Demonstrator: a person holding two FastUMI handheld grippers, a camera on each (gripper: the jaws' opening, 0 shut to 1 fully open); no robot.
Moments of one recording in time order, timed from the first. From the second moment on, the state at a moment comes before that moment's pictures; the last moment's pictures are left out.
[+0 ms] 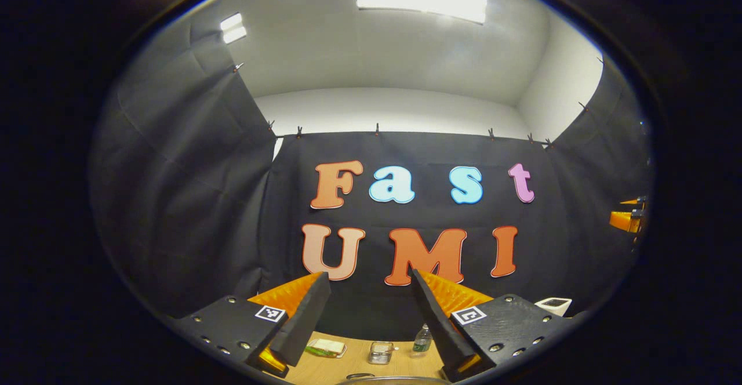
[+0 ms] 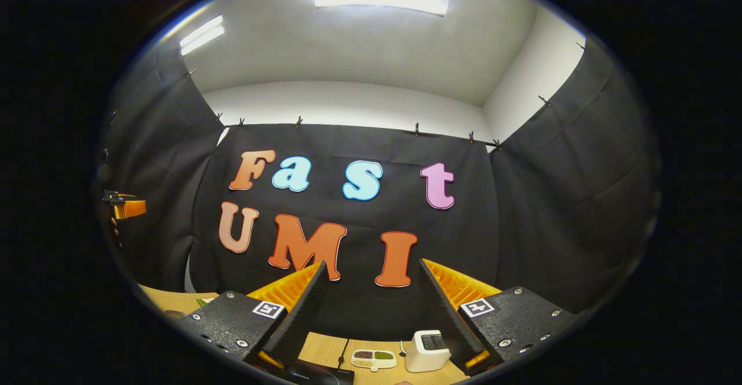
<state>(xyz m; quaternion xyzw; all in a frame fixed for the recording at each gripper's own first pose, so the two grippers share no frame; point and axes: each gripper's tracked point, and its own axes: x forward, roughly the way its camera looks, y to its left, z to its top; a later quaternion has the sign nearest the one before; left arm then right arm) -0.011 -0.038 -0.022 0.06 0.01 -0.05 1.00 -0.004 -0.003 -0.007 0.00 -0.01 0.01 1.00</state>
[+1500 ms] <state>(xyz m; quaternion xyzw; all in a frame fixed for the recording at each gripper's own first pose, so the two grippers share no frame) -0.060 -0.138 -0.145 0.12 0.17 -0.25 0.95 -0.024 -0.018 -0.045 -0.01 -0.01 0.02 1.00</state>
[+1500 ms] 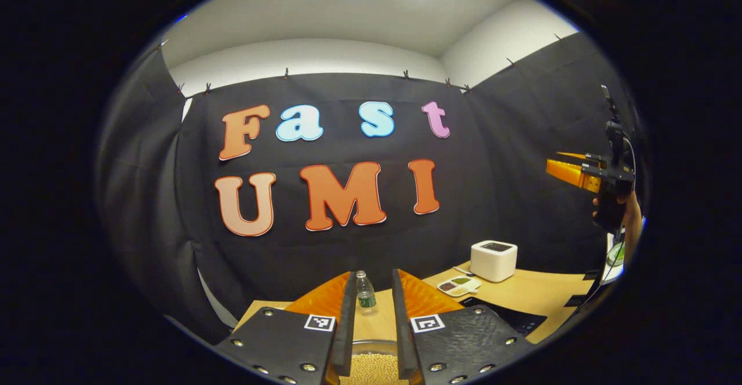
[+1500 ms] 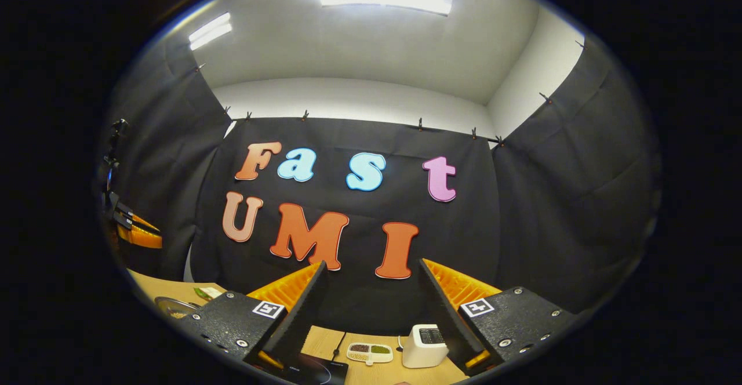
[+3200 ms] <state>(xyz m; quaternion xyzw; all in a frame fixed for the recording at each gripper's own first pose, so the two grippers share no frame) -0.303 -0.043 -0.399 0.26 0.64 -0.34 0.64 -0.070 -0.029 -0.164 -0.03 0.08 0.03 1.00</state>
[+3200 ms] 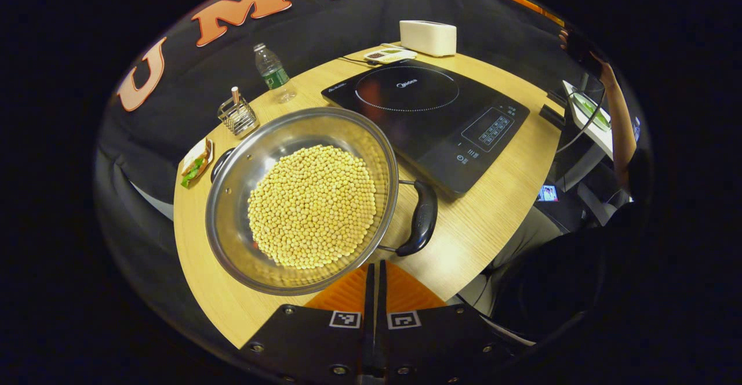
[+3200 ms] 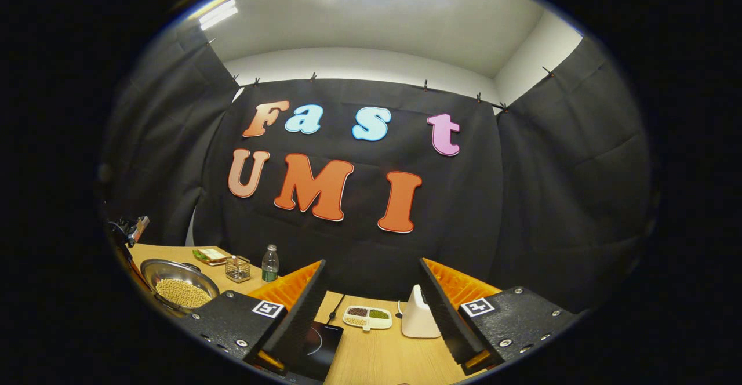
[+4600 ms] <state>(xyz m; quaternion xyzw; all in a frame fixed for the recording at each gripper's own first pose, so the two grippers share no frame) -0.285 -0.124 -0.459 0.08 0.69 -0.24 0.68 -0.098 -0.062 -0.203 -0.02 0.15 -0.01 0.99</state>
